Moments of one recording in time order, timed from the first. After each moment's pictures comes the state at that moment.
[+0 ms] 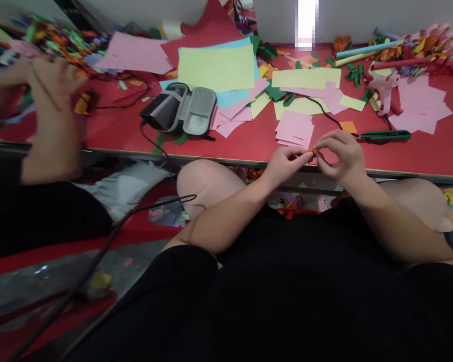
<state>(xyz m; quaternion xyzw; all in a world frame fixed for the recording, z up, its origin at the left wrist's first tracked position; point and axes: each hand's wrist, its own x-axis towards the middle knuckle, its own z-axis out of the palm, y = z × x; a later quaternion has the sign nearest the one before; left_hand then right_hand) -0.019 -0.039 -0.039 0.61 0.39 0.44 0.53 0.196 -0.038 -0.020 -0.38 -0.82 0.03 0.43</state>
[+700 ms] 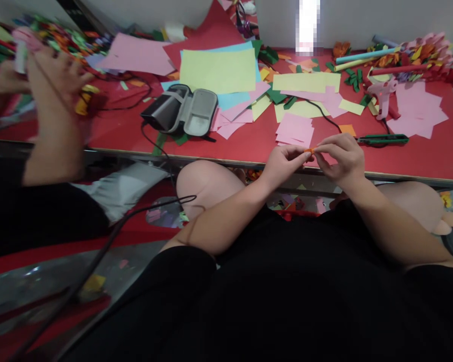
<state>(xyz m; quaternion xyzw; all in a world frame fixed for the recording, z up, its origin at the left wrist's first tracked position) -0.021 -0.040 -0.036 0.54 0.38 0.47 0.59 0.201 -0.031 -0.031 -0.38 -0.82 -0.02 0.43</state>
